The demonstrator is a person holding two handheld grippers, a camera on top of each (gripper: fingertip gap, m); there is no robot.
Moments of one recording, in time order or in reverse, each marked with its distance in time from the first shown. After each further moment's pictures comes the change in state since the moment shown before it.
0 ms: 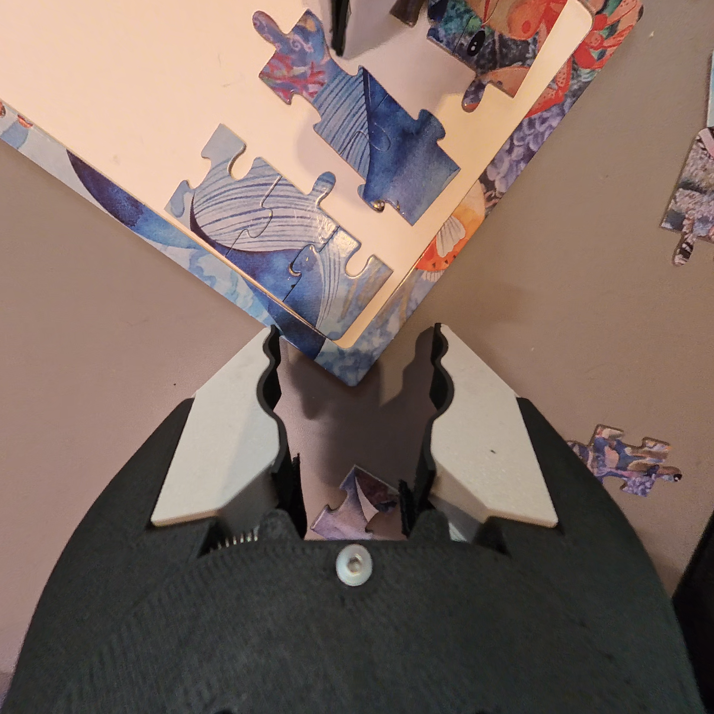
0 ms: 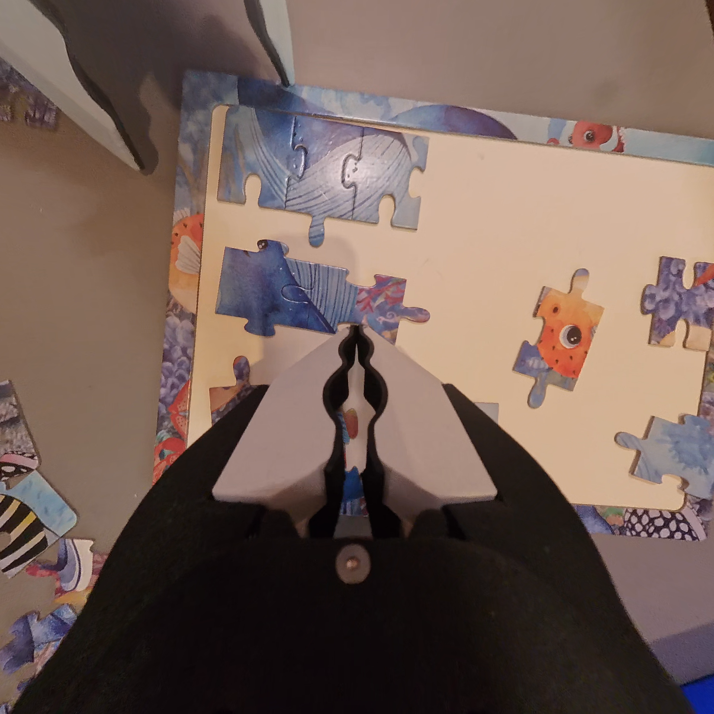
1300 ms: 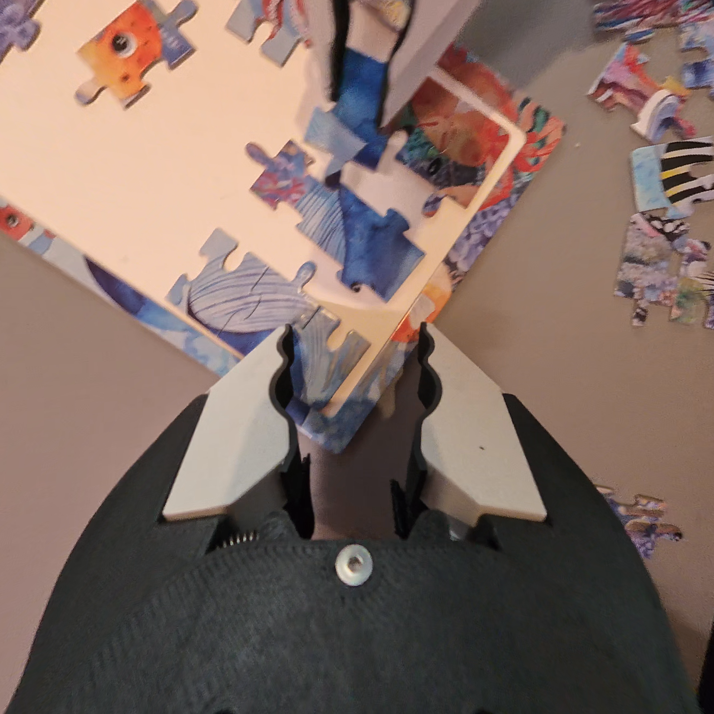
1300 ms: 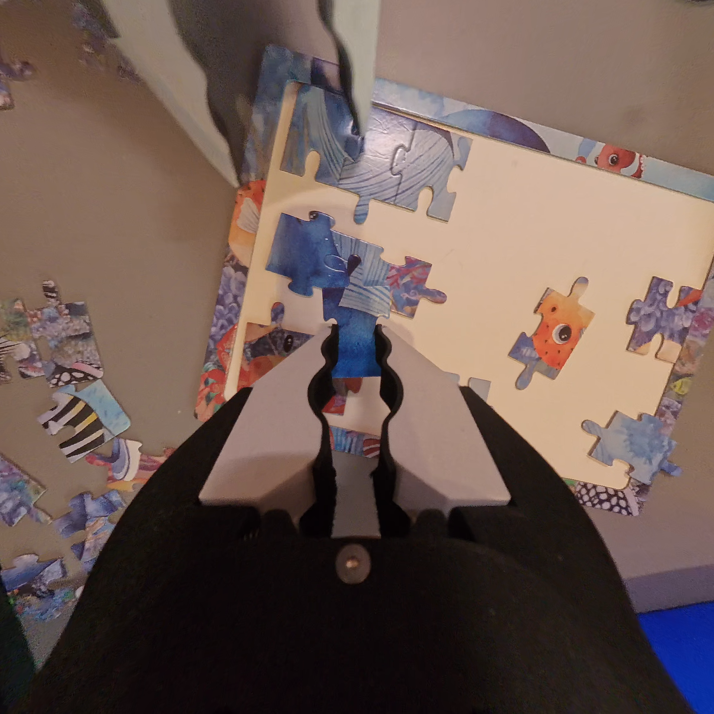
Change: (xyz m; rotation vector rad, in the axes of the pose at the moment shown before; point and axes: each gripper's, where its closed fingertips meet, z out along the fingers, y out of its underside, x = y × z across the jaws) left arm 0.010 -0.039 0.008 0.146 0.017 0.041; right arm -0.012 0.003 -0.033 -0.083 -0.073 -0.121
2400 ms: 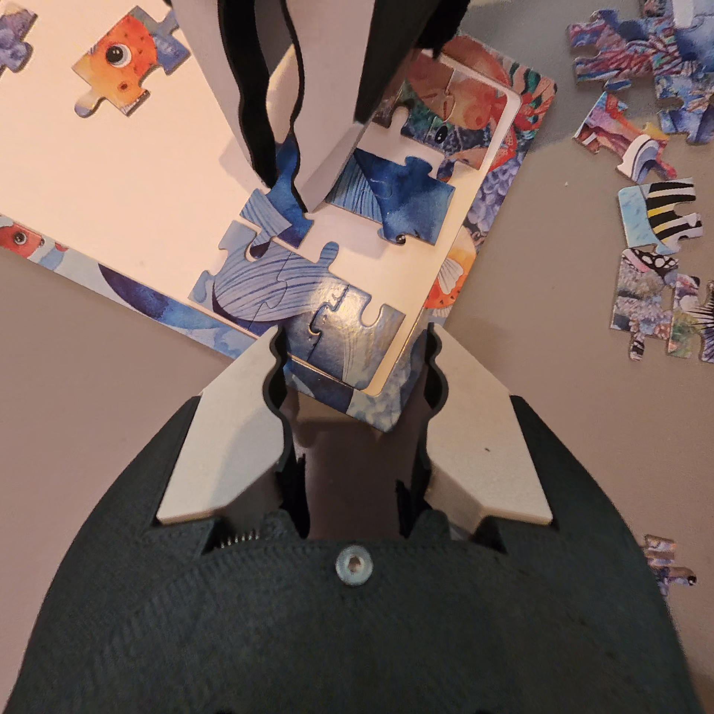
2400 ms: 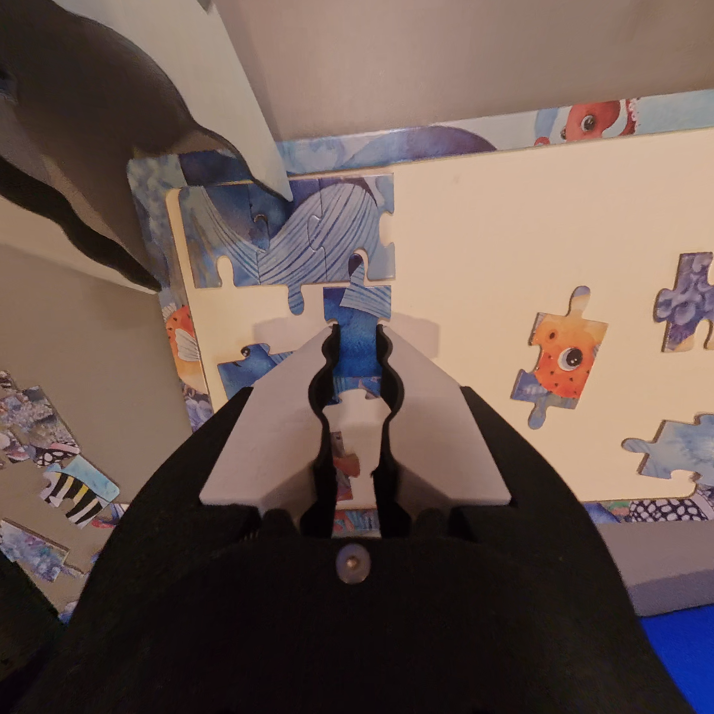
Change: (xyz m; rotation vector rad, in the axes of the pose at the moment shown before) left arm 0.002 -0.013 0.013 0.065 0.022 -0.014; right arm 0.026 -0.002 0.033 -0.148 -0.003 0.195
